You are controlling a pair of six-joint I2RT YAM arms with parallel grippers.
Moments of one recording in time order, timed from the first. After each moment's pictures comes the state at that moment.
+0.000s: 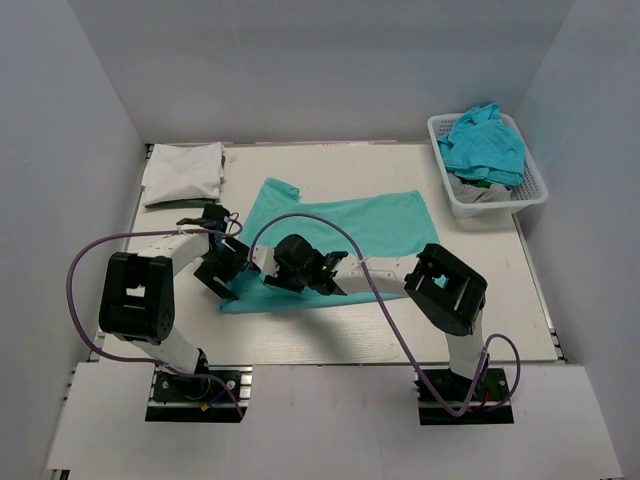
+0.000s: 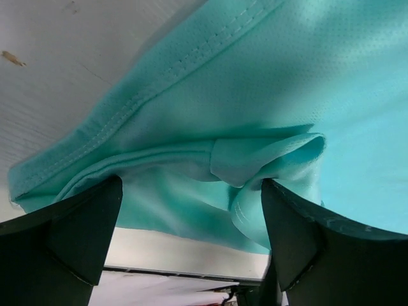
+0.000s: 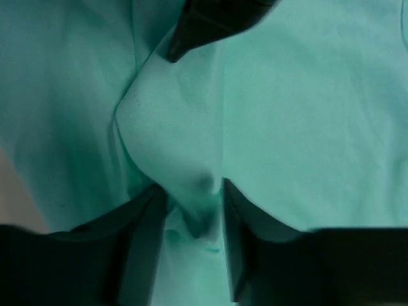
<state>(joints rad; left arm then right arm) -0.15 1.60 0.91 -0.74 0.13 -1.03 1.10 1.94 1.23 -0.05 0.07 -0.44</state>
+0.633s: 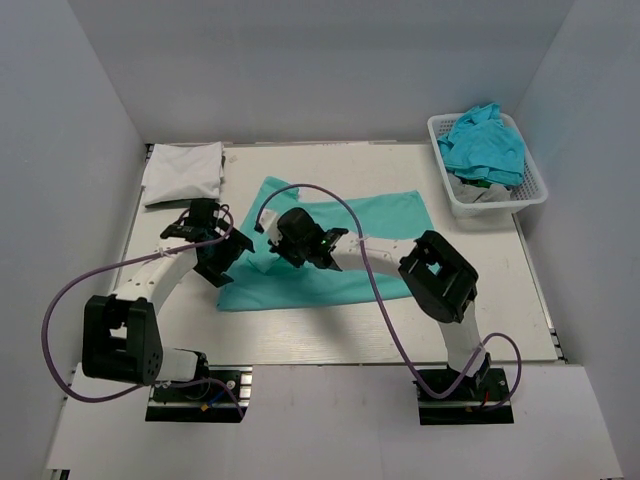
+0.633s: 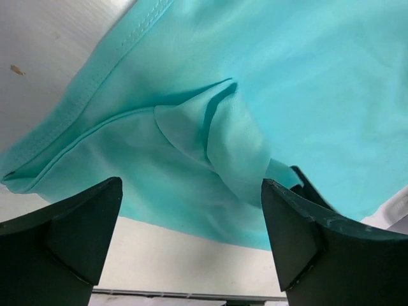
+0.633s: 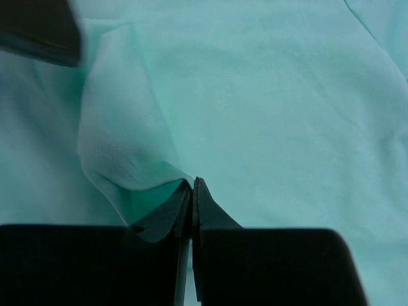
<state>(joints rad) -0.15 1.36 0.87 -0.66 0.06 -1.04 1.00 2.02 1.38 -0.09 0.05 -0.24</state>
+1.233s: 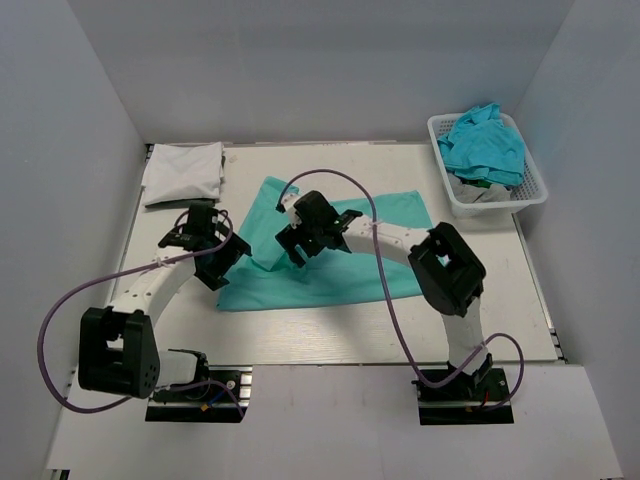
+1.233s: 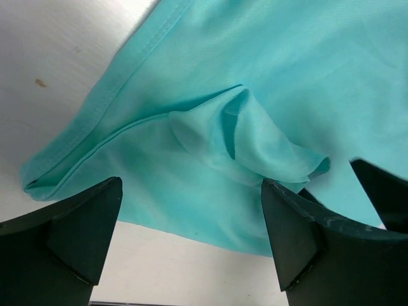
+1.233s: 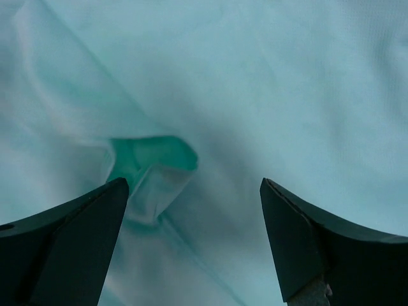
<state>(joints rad) -0.15 1.30 0.82 -0.62 0.00 -0.99 0.86 2.05 1.48 -0.30 -0.05 -0.03</state>
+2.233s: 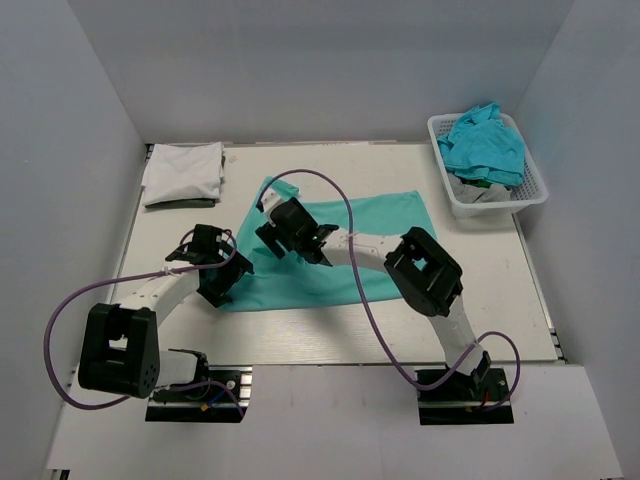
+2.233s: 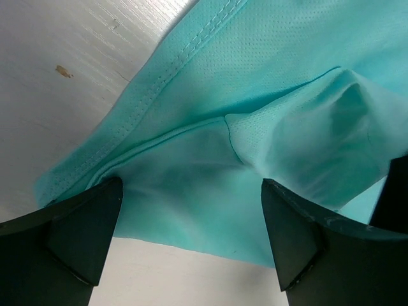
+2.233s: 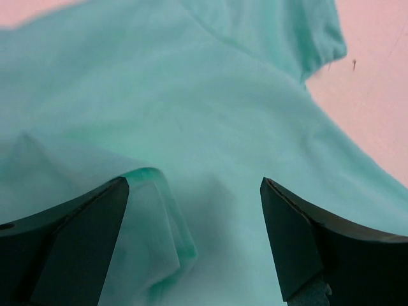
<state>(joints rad) -0.16 1.29 0.63 -0.49 0.01 -1.00 0.97 2.12 1.48 -0.01 0.31 -0.11</state>
